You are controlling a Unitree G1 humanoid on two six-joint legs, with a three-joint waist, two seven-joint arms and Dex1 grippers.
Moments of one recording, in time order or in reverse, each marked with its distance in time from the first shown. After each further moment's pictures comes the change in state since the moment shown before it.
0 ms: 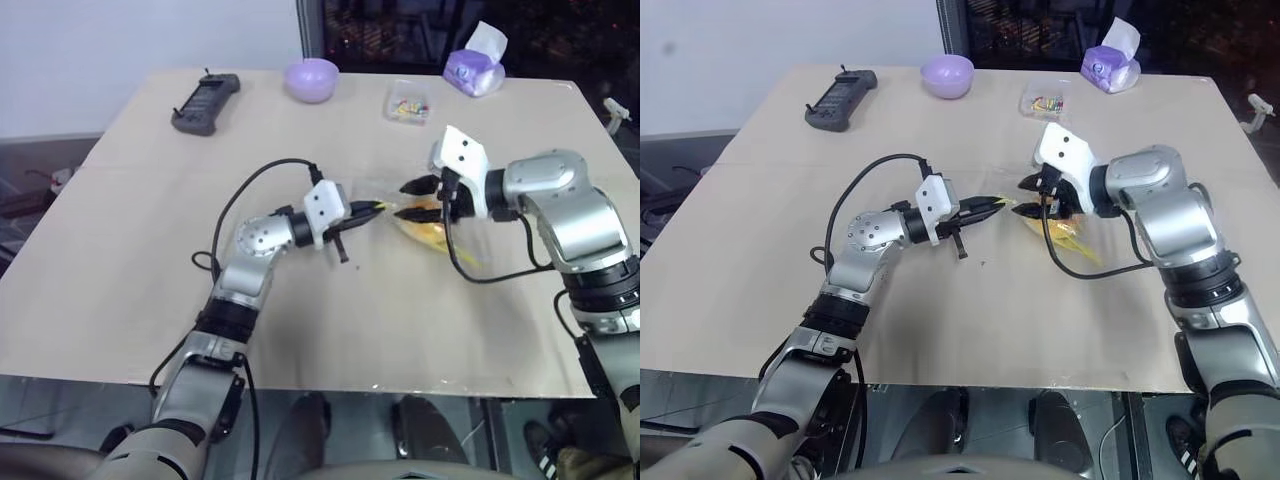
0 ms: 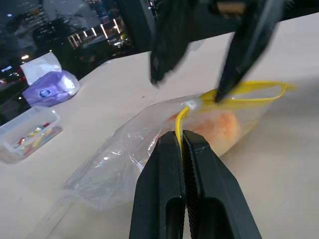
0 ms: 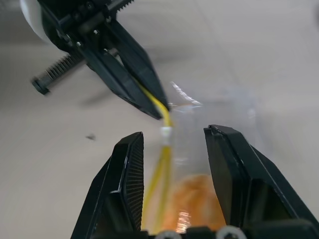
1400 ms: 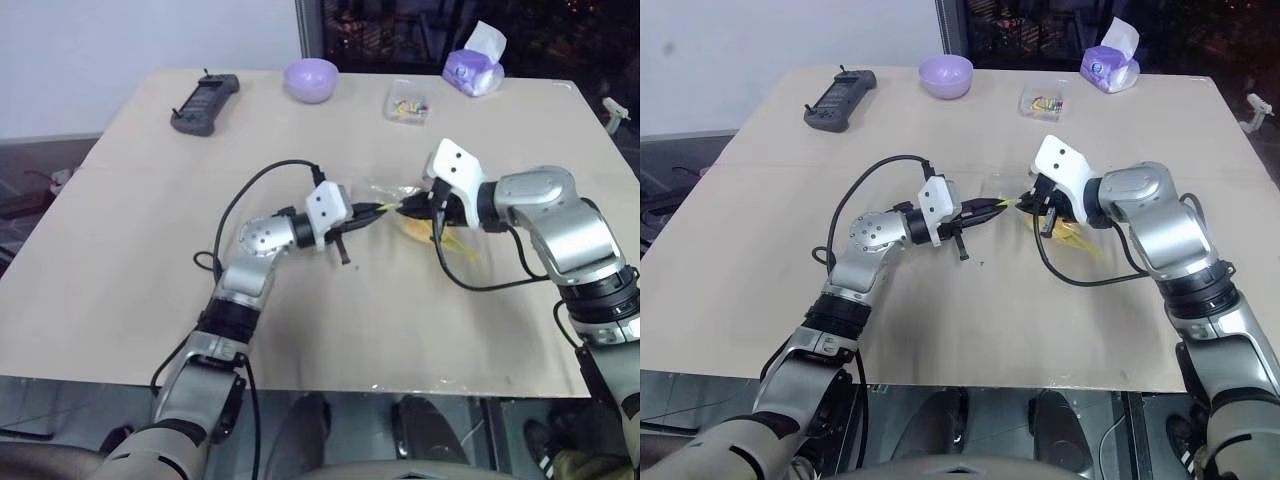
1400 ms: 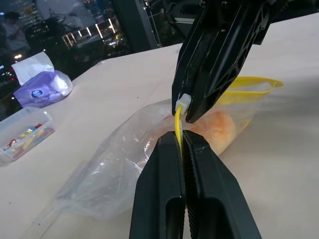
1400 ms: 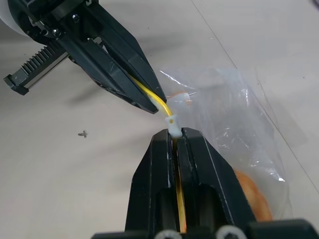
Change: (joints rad) left arm 0.000 -0.005 -0.004 0.000 -0.001 0.010 -0.007; right arm 0.044 -0.016 0.043 -0.040 -0.003 0.009 -0.111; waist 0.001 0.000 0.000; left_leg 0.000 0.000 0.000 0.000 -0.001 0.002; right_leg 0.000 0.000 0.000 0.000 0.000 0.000
